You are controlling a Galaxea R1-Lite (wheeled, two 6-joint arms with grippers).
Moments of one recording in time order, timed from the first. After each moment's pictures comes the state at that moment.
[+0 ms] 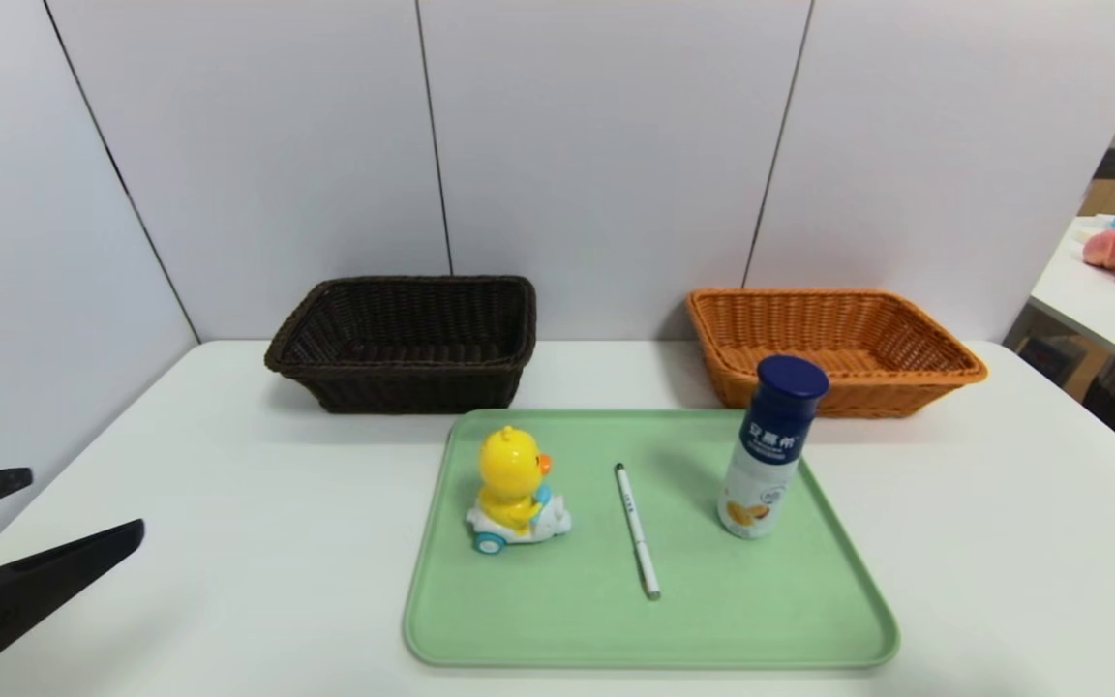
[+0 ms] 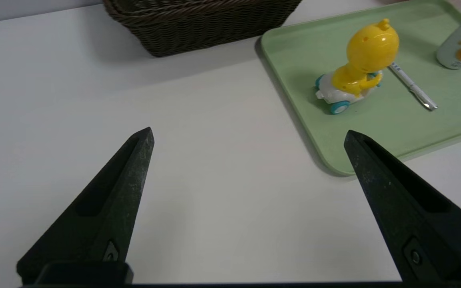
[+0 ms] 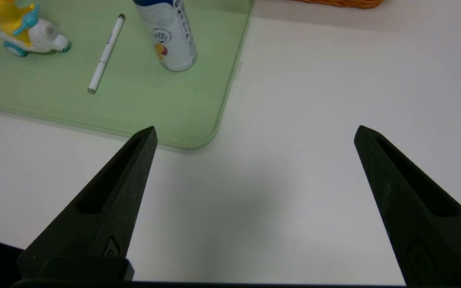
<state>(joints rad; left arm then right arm) -0.01 0.85 -0.64 0.13 -0.34 0.08 0.06 0.70 -0.58 0.33 0.18 -0.04</state>
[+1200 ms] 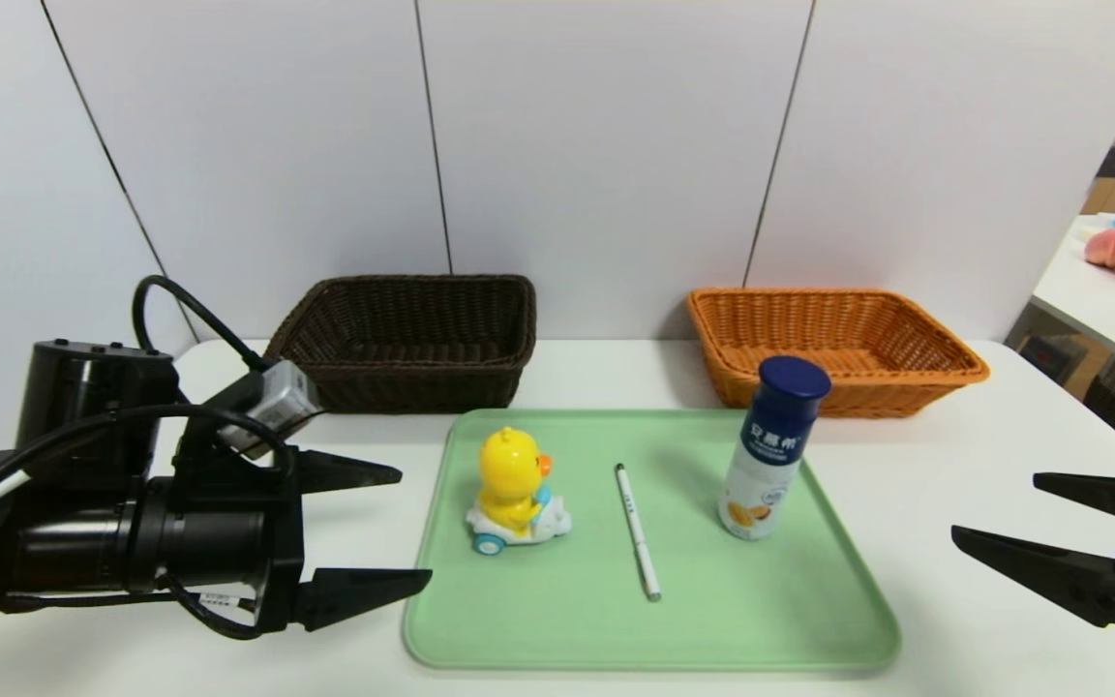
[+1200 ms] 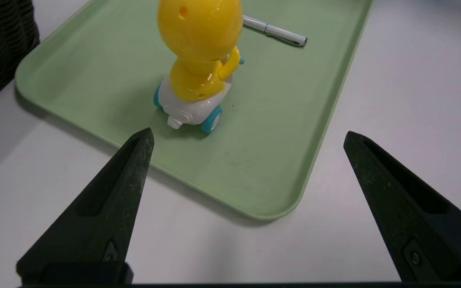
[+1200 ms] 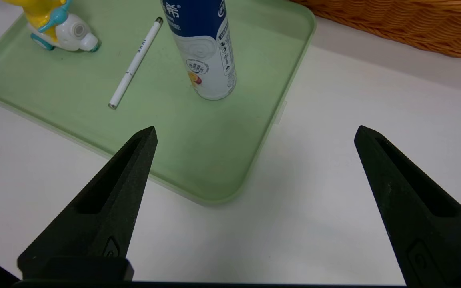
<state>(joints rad) -0.26 1.50 -0.58 -0.34 -0.80 0.41 0.15 1.04 -0.57 0.02 0.27 -0.10</state>
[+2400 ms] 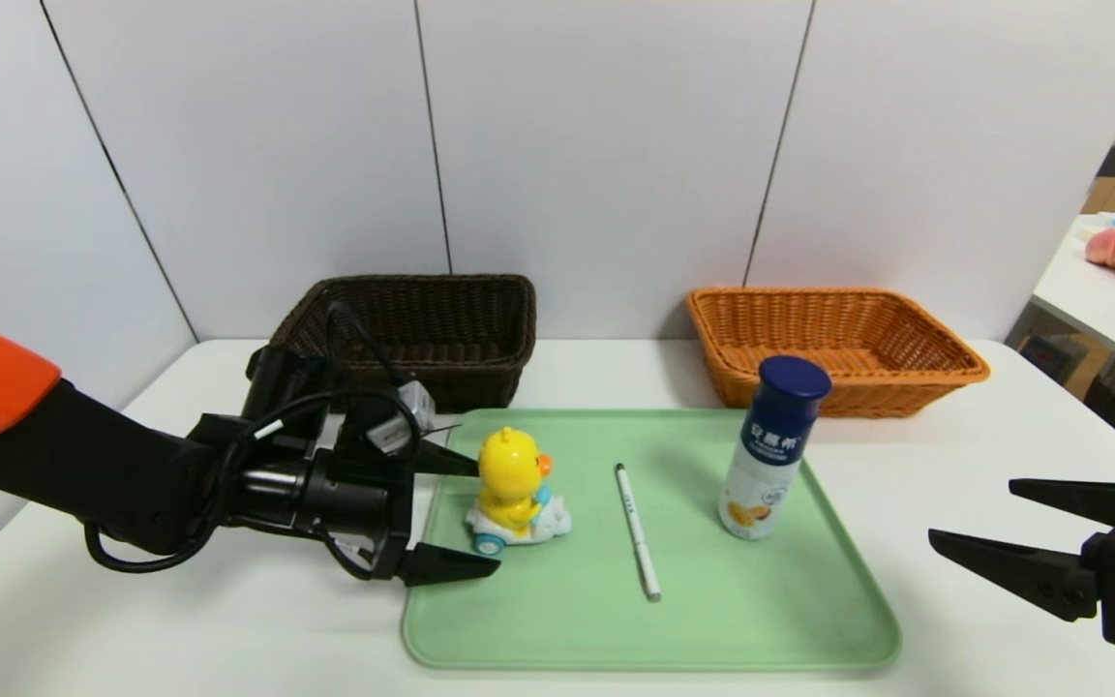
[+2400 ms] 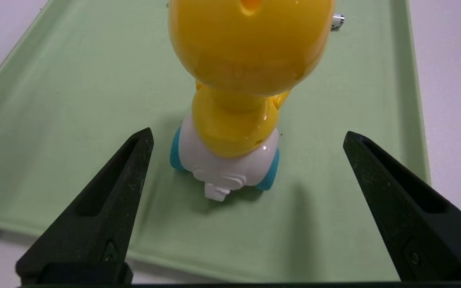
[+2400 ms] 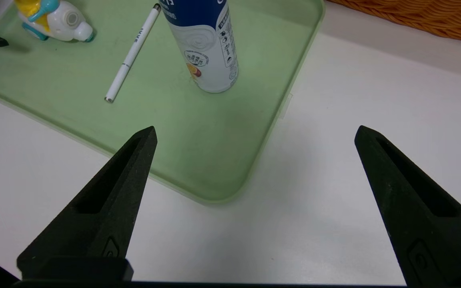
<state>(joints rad) -0.31 1.92 -0.80 -0.43 -0.94 0.62 0.15 1.08 -0.57 0.02 0.27 -0.09</state>
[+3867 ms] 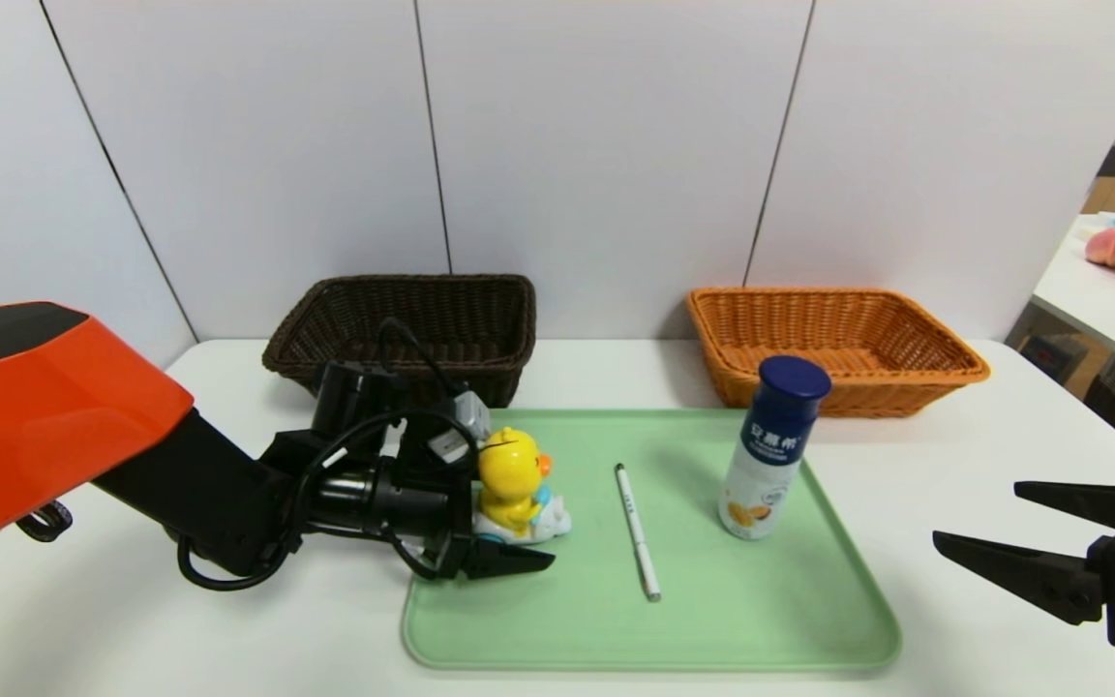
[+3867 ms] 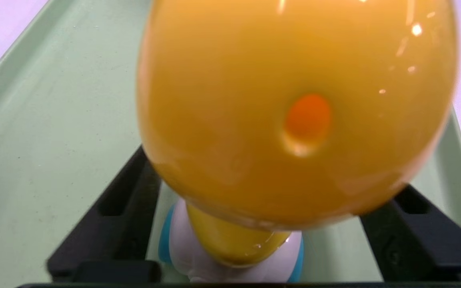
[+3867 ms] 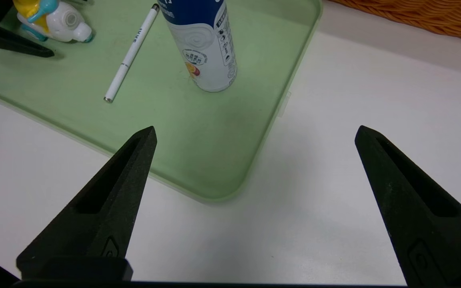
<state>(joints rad) -0.41 2.04 -0.81 -0.66 -0.93 0.49 0.15 1.07 -0.56 0.02 0.27 -0.09</state>
